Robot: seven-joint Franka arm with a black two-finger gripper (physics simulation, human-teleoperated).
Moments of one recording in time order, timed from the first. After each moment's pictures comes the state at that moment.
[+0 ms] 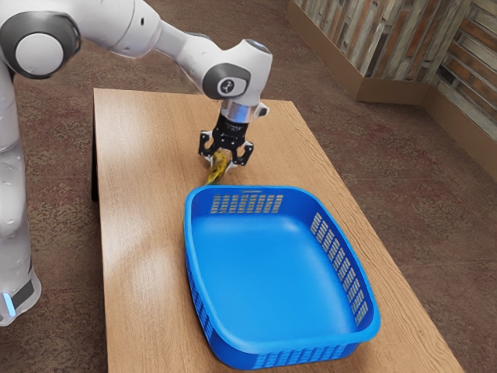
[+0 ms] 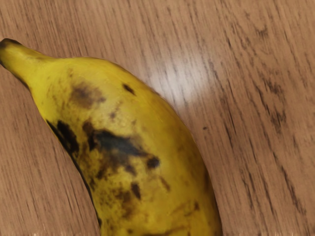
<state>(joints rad) 0.09 -0.02 0.18 -2.08 -0.01 1.95 -1.02</state>
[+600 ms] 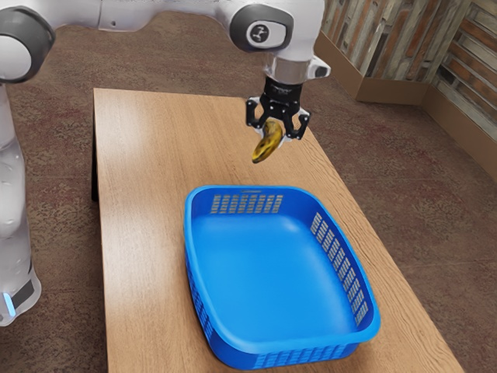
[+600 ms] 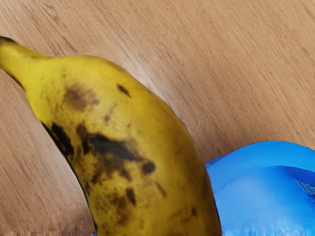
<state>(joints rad) 0.08 -0.08 -0.07 -1.71 -0.03 1.70 -1.01</state>
